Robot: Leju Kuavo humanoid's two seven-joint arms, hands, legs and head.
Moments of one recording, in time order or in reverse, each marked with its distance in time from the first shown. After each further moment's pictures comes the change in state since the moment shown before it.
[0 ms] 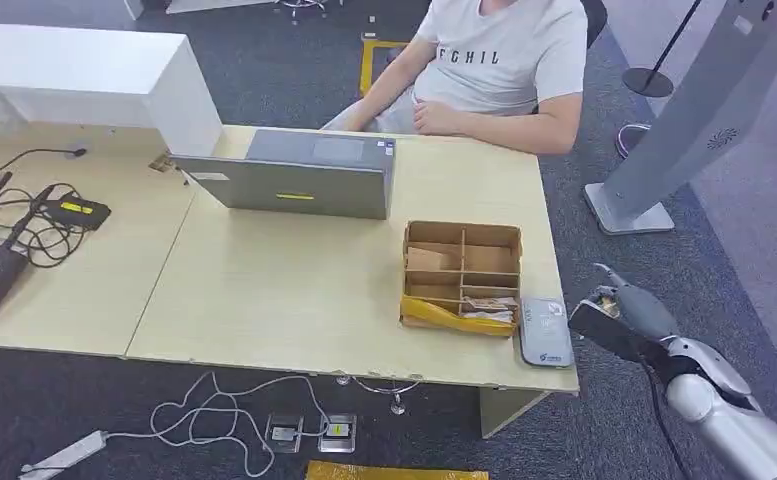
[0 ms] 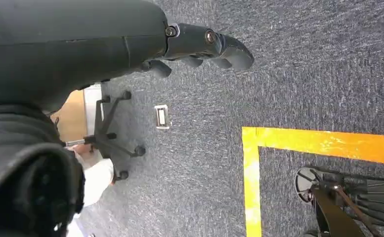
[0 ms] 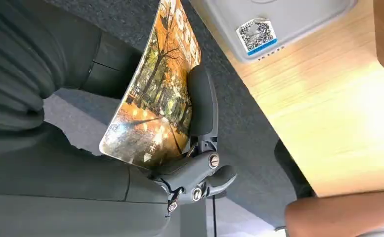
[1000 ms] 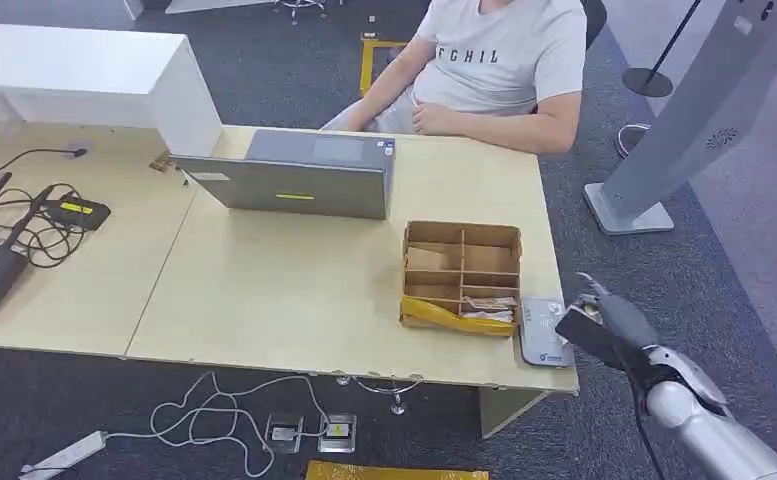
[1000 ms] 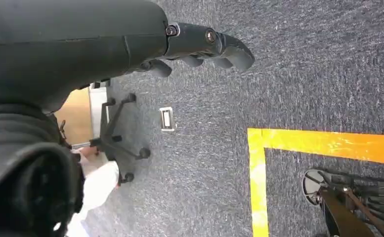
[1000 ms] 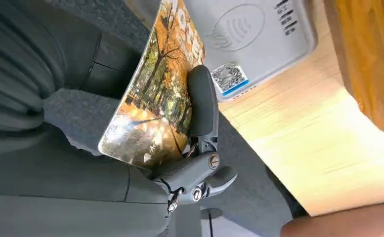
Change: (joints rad) left arm -0.002 0.000 -0.022 0.000 0.002 0.005 0.019; right arm 0.023 0.061 0.011 0.035 -0.061 -0.022 -0.029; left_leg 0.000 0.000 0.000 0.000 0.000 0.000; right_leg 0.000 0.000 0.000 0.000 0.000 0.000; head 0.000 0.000
